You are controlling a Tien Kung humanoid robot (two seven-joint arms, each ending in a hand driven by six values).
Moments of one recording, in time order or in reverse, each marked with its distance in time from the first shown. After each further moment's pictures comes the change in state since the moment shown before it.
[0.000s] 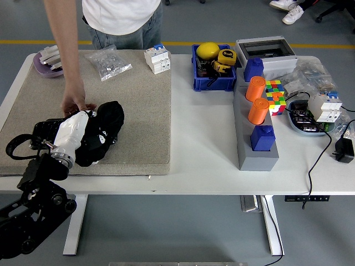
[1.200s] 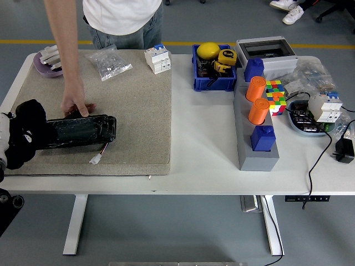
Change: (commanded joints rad) left arm 0.131 0.094 -0.301 0.086 0.086 0.015 -0.002; right arm -0.005 -0.004 0.010 0.007 -0.011 -0.002 -0.003
